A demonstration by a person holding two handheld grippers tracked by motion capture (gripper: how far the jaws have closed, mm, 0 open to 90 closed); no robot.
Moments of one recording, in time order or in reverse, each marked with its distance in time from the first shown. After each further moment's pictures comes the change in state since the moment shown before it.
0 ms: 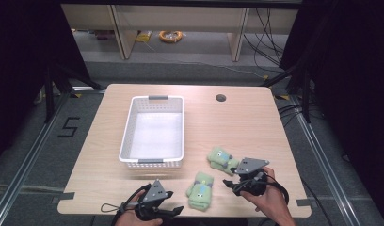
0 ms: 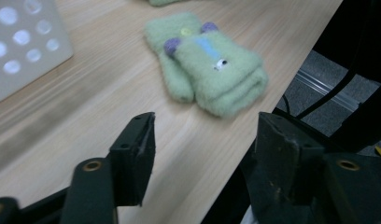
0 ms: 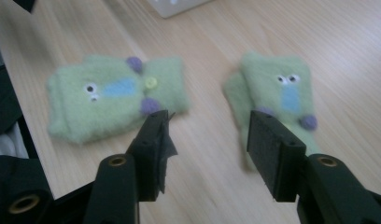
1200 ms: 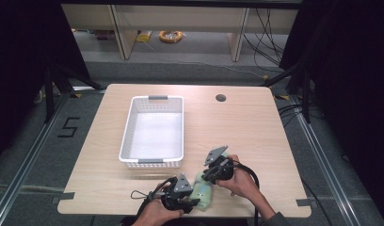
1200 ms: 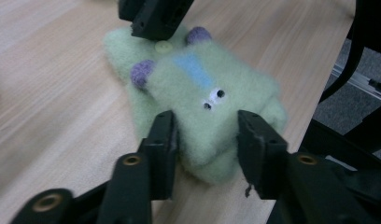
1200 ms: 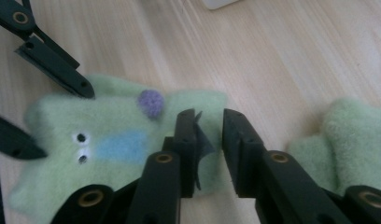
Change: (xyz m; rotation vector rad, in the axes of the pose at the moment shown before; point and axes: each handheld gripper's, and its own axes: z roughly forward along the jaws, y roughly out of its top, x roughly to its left) left arm -0.003 0.025 0.052 0.100 0.008 0.085; right arm -0.004 0.040 0.083 0.180 0.212 -0.102
